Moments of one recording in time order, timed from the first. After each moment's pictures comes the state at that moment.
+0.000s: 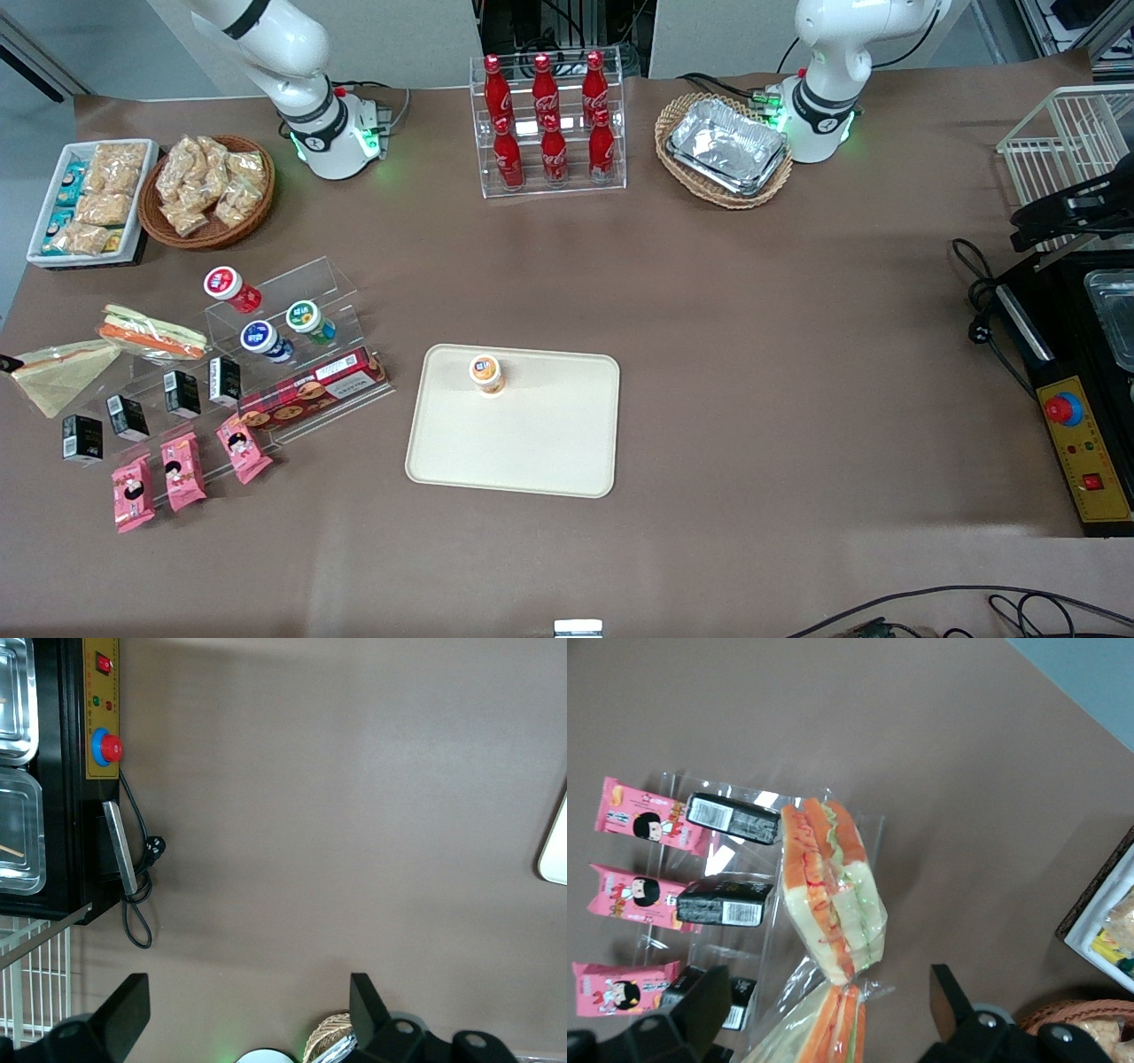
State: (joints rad) arm -0.48 0.24 -0.02 -1.71 -0.06 1.96 0.47
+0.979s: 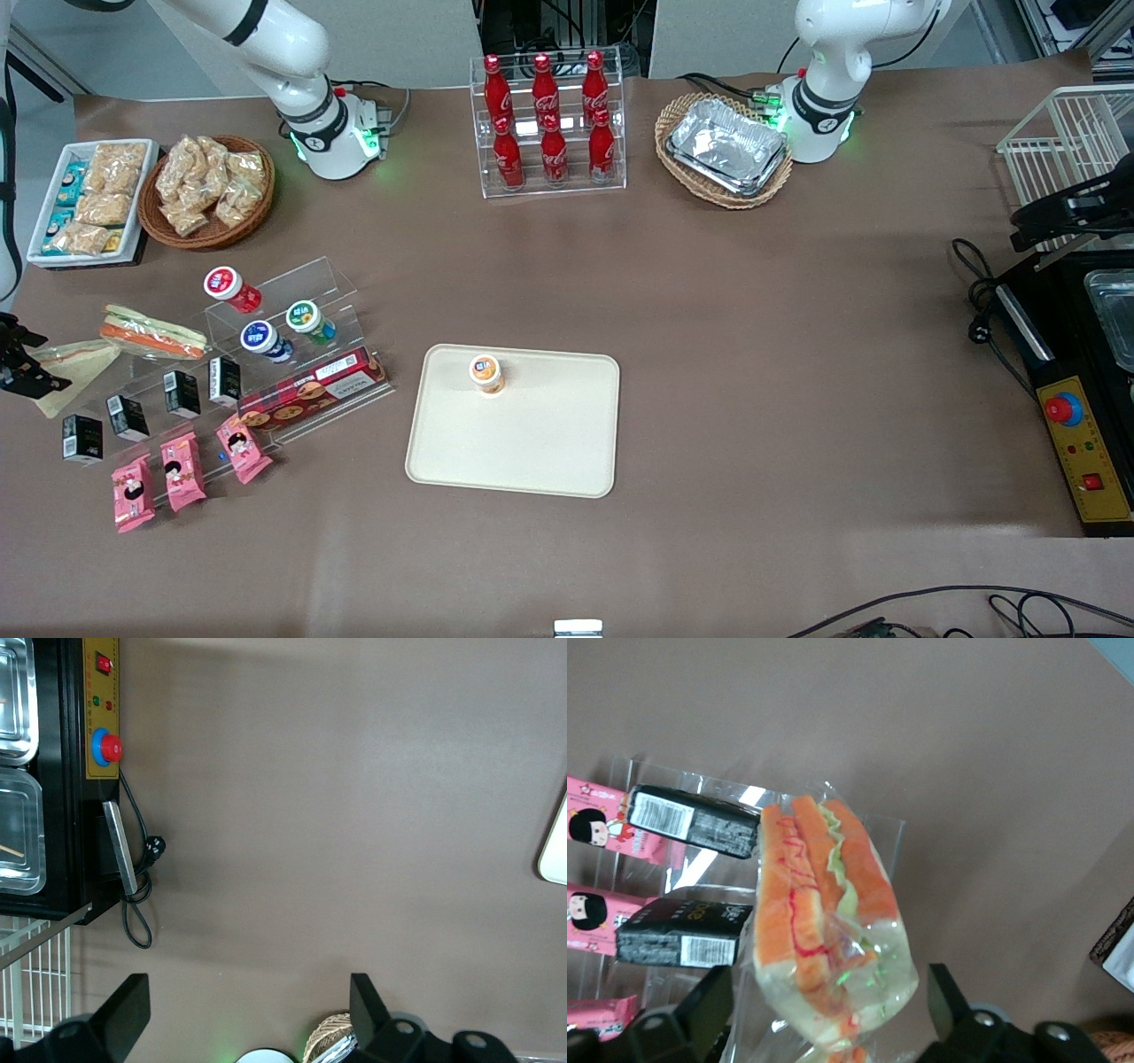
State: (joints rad) arm -0.48 0.34 -0.02 -1.75 -0.07 2.07 0.46
